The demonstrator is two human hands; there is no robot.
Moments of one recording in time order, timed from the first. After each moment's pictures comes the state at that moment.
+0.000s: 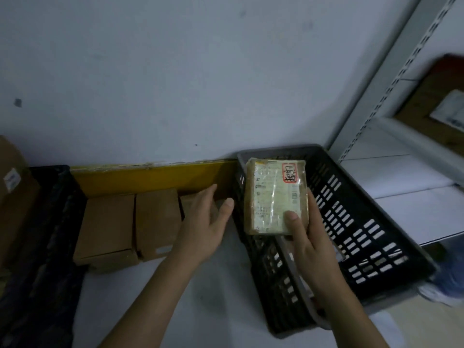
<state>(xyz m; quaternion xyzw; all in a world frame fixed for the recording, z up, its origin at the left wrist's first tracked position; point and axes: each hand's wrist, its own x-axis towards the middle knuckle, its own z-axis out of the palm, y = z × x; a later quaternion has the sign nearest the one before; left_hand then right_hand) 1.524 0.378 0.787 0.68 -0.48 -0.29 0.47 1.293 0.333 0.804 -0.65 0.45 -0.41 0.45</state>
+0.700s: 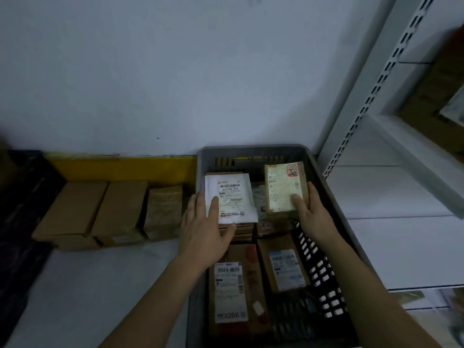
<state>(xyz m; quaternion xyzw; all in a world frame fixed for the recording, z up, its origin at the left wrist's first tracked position) 1.364 0.258 0.723 0.85 -0.51 -0.08 0.15 1.137 0.064 0.722 -0.71 0.50 -0.25 0.43</state>
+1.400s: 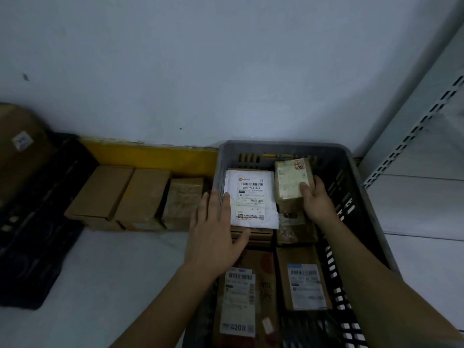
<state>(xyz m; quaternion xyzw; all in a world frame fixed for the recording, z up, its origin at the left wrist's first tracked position) 1.361 0.253 0.719 0.88 -0.47 -0.04 0.11 1.219 -0.032 0.653 -0.70 0.51 -0.19 0.47</state>
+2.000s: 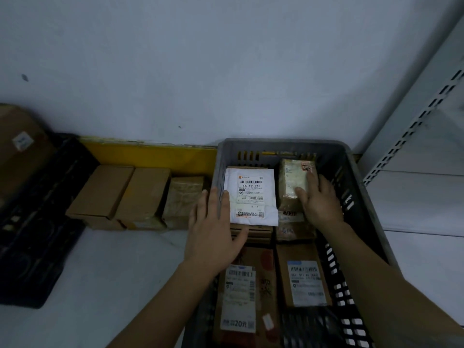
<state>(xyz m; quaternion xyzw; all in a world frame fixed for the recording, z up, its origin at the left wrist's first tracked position) 1.363 0.250 0.713 0.88 -0.47 -0.02 0.09 1.205 -0.035 0.639 -0.85 0.48 -0.10 0.20</state>
